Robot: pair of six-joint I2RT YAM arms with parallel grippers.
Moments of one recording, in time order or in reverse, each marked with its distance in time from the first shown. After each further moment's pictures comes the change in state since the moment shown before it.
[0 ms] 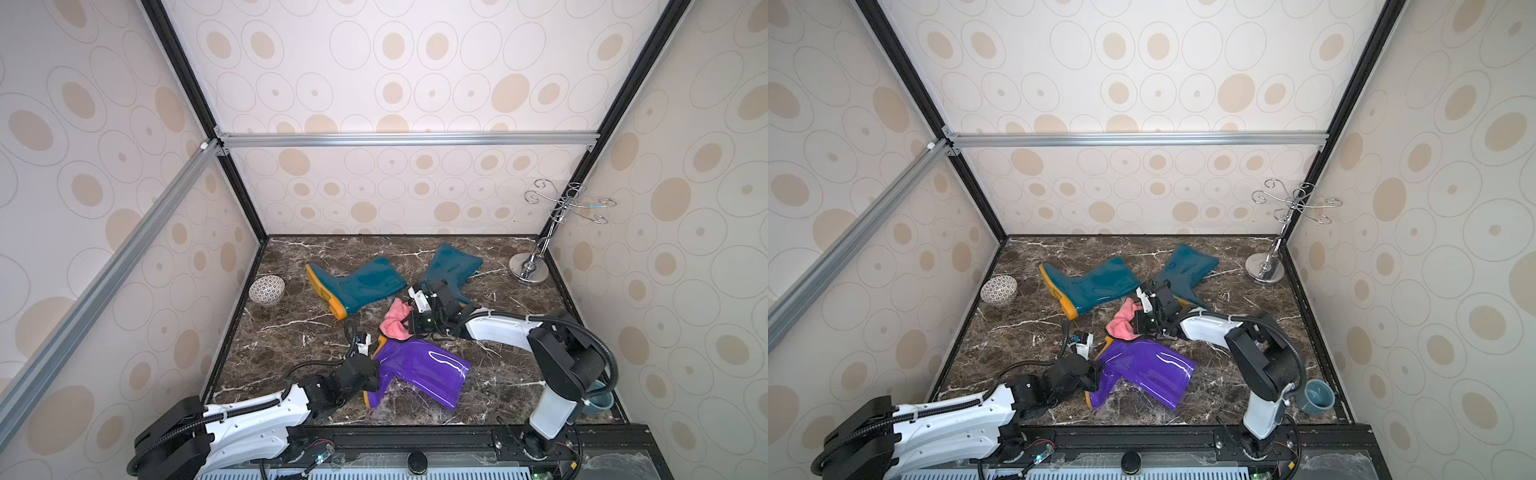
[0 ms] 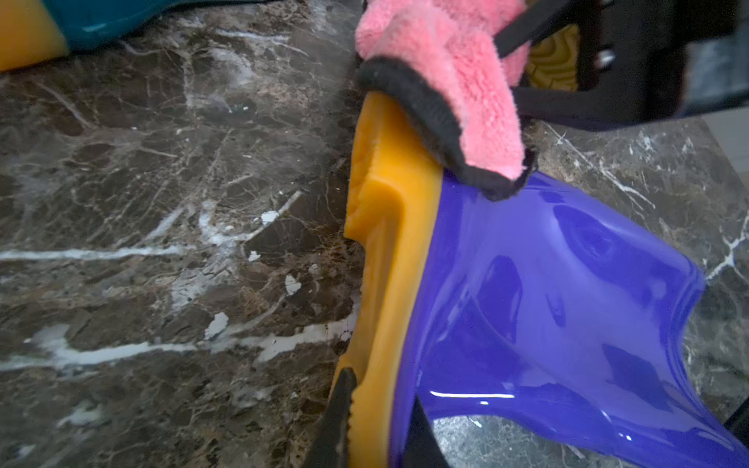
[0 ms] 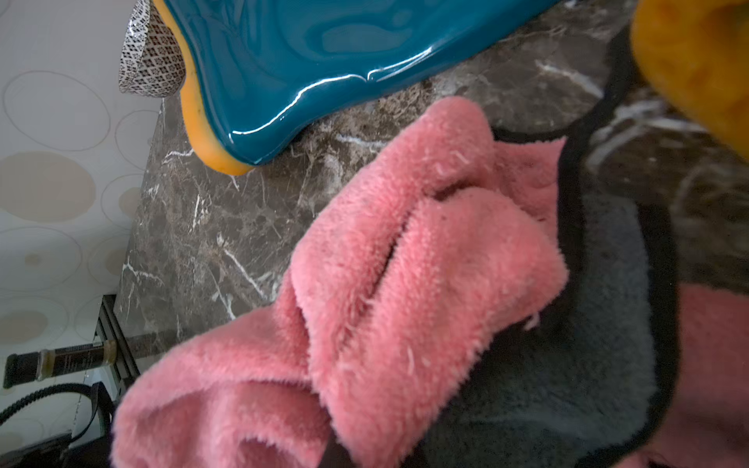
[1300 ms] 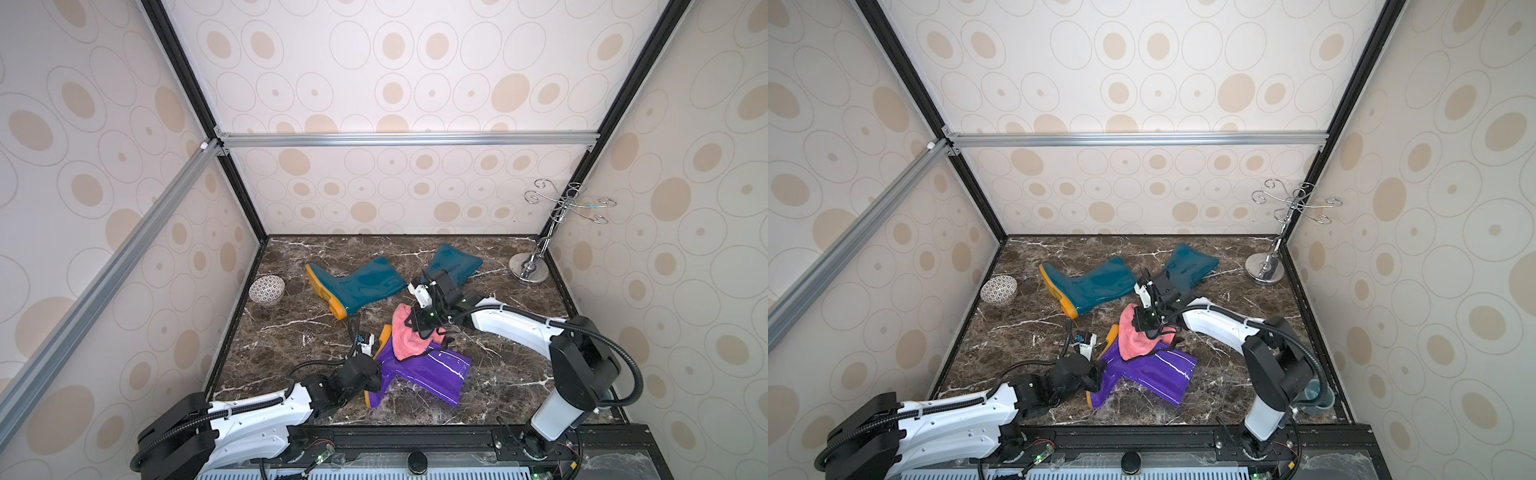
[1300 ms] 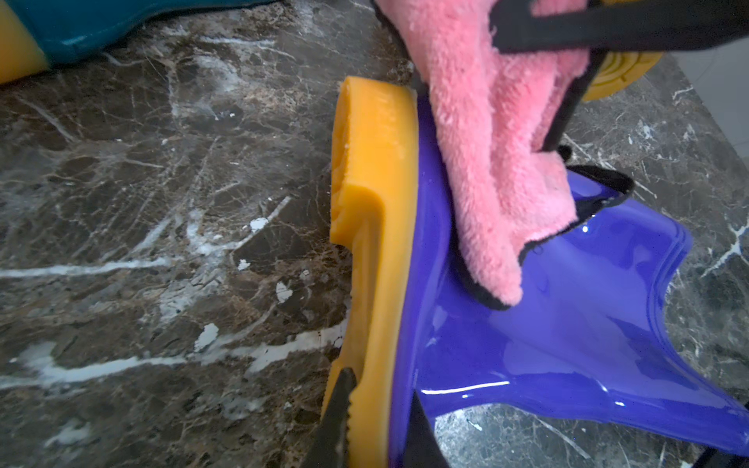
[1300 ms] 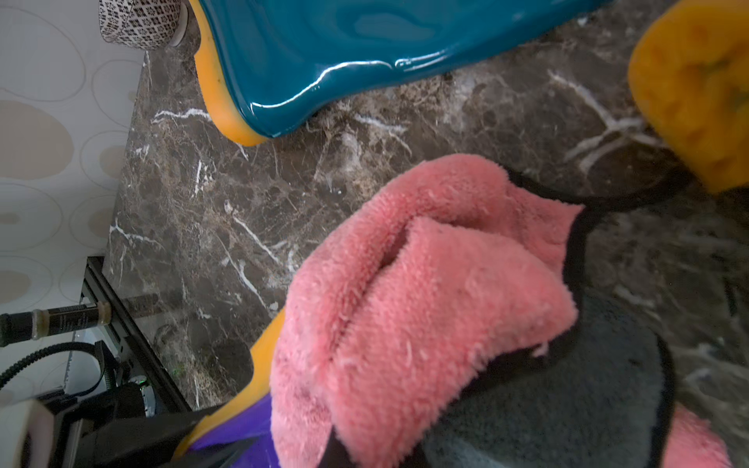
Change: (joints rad) left arm -0.003 0.031 0.006 0.026 0.000 0.042; right arm 0.008 0.061 0.274 -0.339 0.000 -0.089
